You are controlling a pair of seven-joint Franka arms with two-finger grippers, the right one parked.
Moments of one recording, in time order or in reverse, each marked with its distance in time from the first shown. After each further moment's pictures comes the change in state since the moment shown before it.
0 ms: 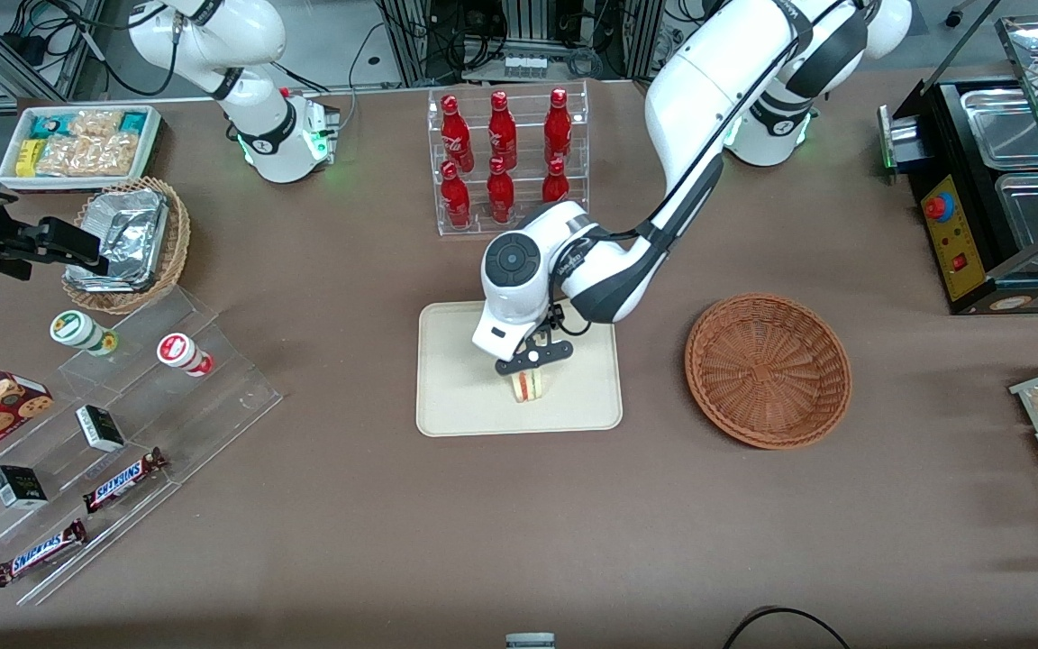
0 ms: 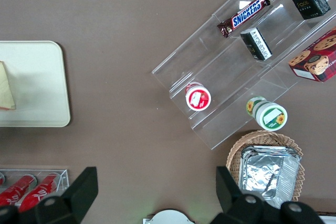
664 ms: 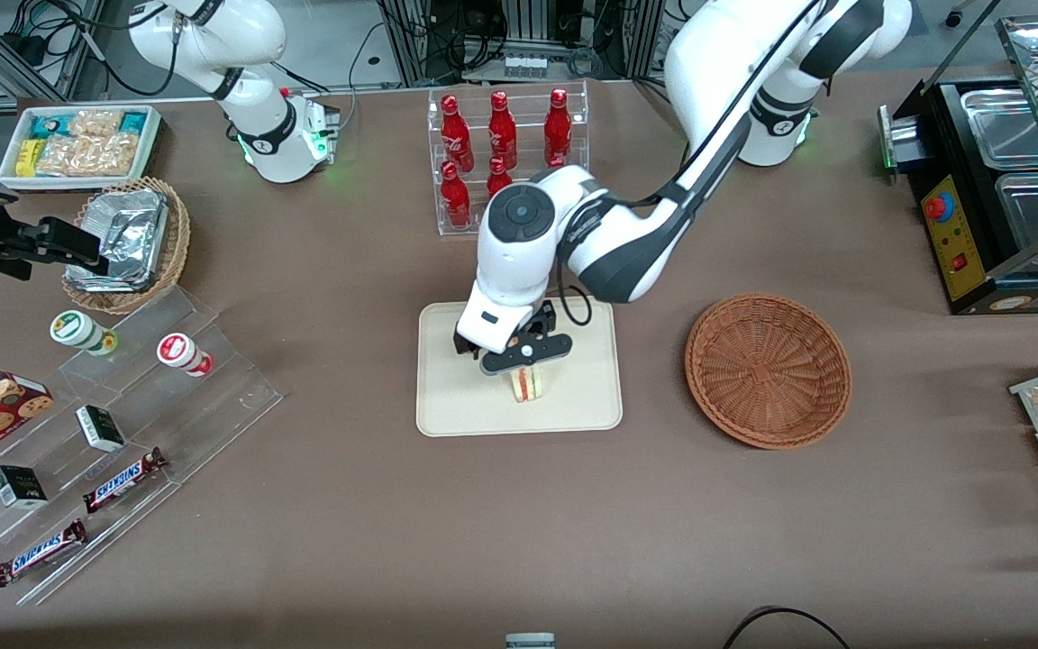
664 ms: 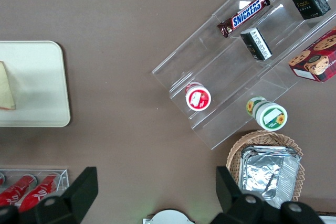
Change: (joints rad) arm 0.018 -0.100 0.002 0.118 0.000 -0.026 -0.007
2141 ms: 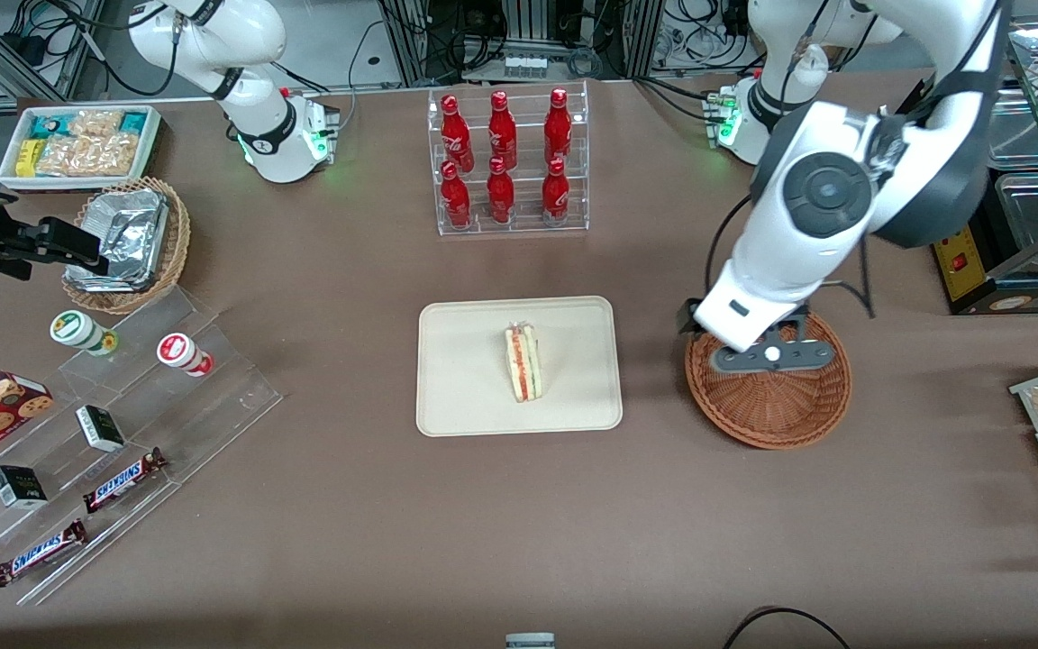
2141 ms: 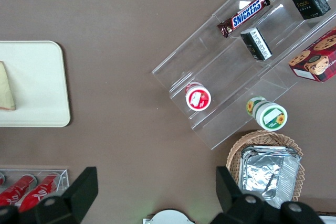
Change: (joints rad) arm 0.417 -0.461 0.016 -0.361 -0.044 -0.312 0.727
